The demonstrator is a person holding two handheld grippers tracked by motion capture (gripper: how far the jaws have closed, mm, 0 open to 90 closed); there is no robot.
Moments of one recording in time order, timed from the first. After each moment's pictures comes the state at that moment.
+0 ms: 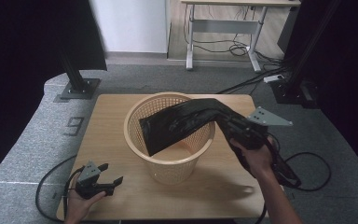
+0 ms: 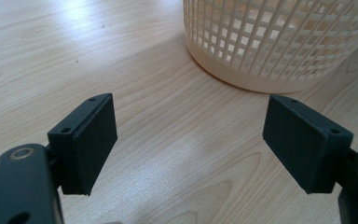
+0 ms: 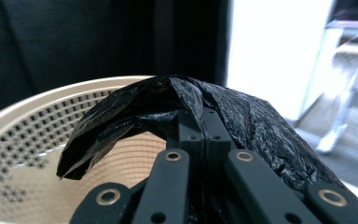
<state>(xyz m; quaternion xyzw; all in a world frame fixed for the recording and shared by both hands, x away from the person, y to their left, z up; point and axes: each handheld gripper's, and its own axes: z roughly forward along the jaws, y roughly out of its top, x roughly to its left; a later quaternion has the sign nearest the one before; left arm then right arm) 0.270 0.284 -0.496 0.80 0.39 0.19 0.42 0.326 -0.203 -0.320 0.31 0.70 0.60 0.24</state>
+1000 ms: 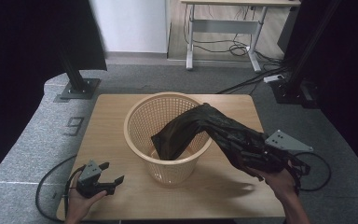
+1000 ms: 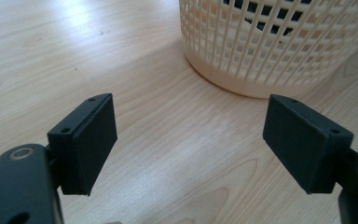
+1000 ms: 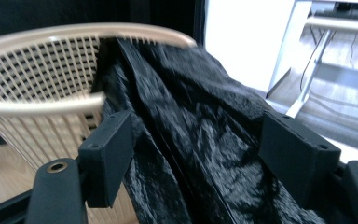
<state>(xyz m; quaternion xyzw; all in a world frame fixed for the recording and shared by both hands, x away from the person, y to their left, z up) 0.271 0.280 -0.489 0.80 0.38 0.19 0.42 0.280 -0.252 -0.351 0.35 0.72 0.54 0.27</state>
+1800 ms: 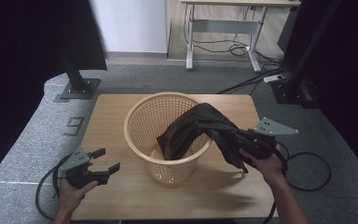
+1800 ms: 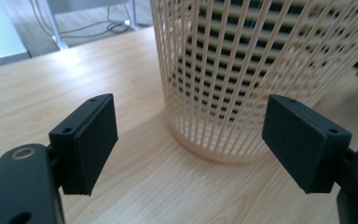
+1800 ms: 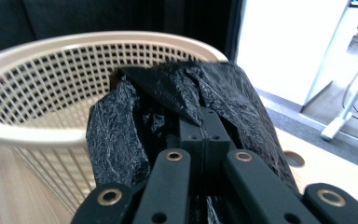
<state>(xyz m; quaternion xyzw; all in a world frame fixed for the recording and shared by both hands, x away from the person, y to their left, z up) 0.270 0.284 -0.417 0.77 0.35 0.19 0.50 0.317 -0.233 -0.342 0.29 0.74 0.57 0.23</state>
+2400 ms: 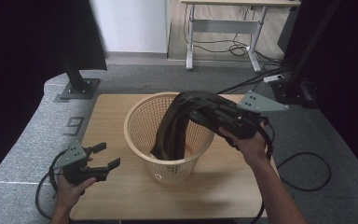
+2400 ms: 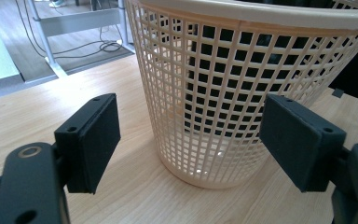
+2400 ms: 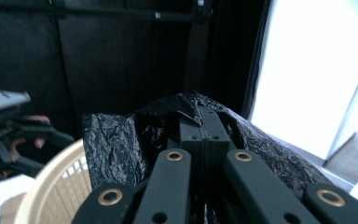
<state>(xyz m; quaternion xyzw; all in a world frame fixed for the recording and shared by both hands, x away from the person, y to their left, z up) 0.267 0.277 -0.390 0.76 0.33 0.20 0.52 0.320 -0.169 -0.261 0.24 0.71 0.62 0.24</state>
